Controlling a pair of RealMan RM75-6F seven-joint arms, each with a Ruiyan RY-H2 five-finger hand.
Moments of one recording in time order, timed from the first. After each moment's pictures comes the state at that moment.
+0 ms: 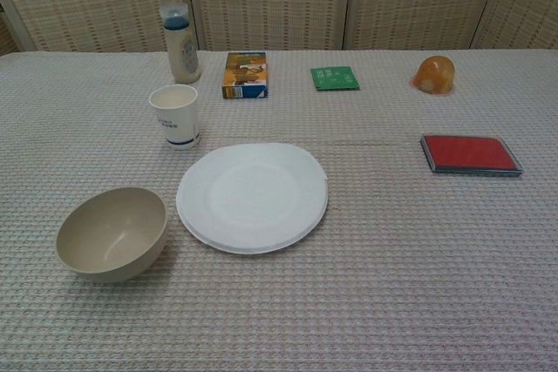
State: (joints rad) left arm -0.06 -1.05 0.03 -1.78 1.65 1.52 0.08; right arm -0.02 -0.96 -0.03 -1.73 -1.69 1.56 -0.06
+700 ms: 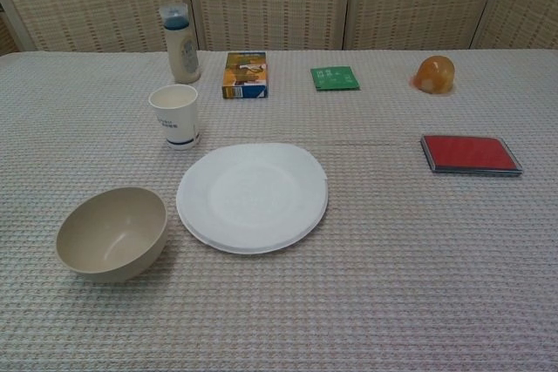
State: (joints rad) left arm -0.08 -1.06 0.06 -1.76 1.74 1.52 0.02; right arm -0.02 -0.95 -0.03 -1.73 -1.68 1.57 -0.05
